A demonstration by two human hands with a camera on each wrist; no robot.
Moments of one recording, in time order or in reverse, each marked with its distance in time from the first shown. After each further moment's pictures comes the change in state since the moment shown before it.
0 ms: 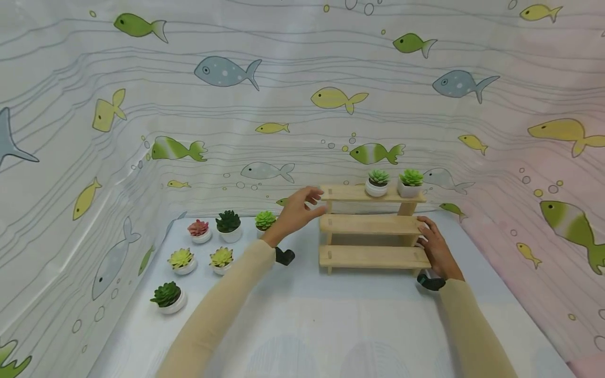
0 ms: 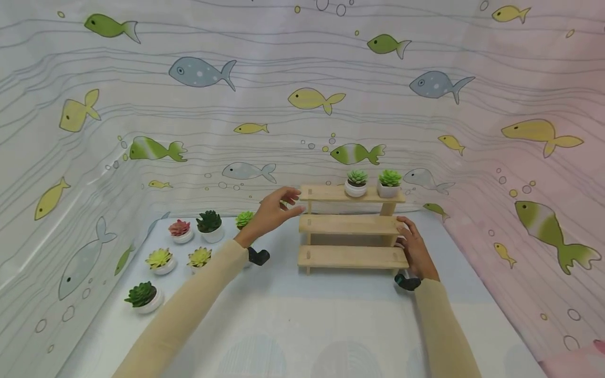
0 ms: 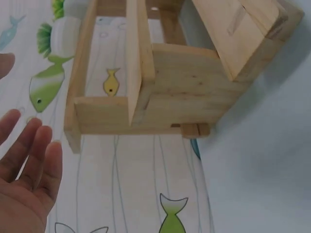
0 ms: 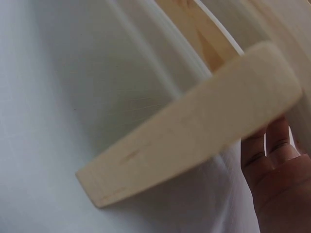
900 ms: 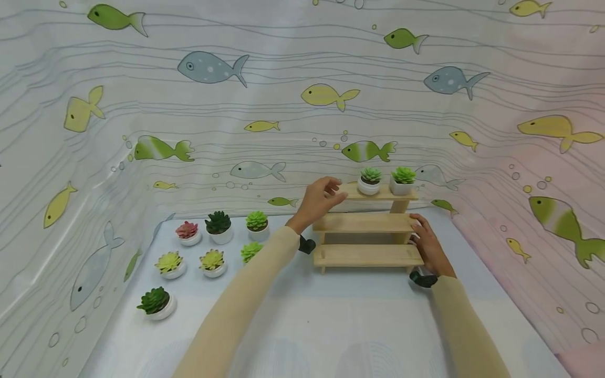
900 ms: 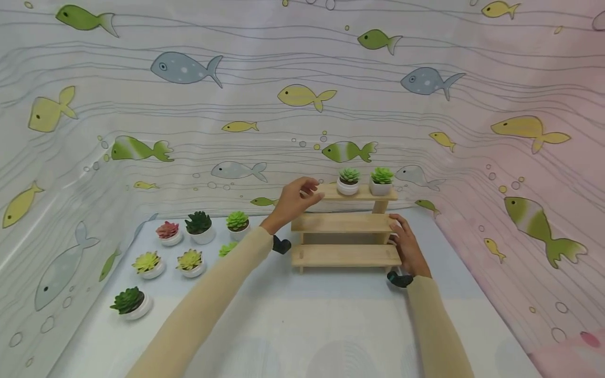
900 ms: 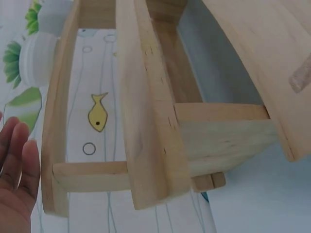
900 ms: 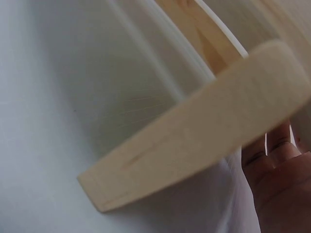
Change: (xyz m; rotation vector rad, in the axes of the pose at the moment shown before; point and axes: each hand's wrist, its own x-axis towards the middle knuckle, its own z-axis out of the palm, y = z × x) left_hand 0.060 0.003 0.058 -0.045 0.057 0.049; right_hand 0.012 0.014 -0.008 0.031 0.028 -0.012
